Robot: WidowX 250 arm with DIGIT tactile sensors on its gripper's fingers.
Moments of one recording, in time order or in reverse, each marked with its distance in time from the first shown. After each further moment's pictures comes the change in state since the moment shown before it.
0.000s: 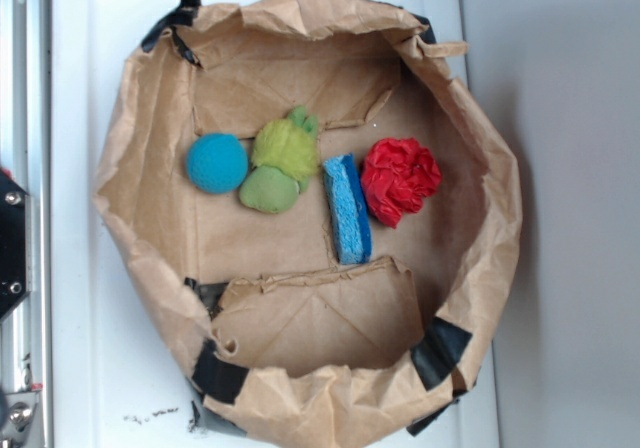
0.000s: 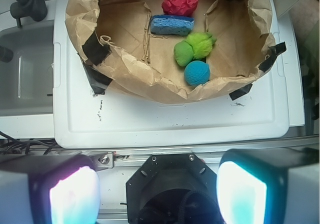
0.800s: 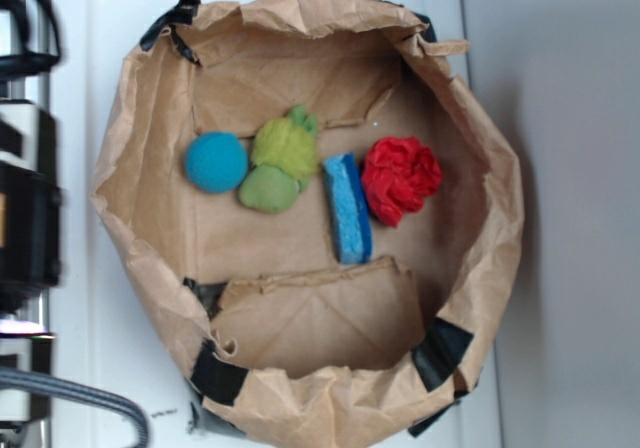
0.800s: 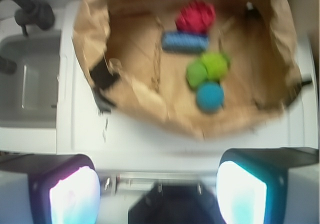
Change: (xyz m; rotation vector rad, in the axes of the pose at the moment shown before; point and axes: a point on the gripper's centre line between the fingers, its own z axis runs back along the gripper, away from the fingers) arm 0.046 -0.010 -0.023 -0.031 -0.069 -0.087
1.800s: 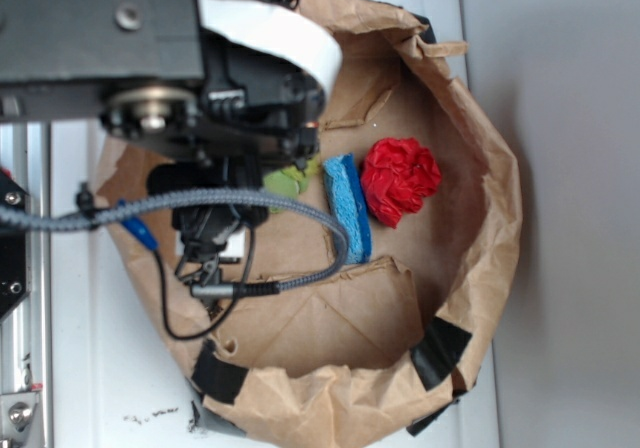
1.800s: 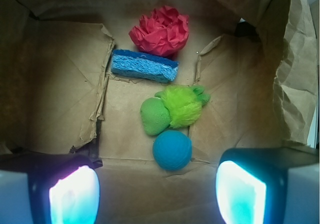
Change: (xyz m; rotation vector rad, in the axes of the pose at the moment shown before) arm 0.043 0.061 -0.076 0.096 0.097 -0.018
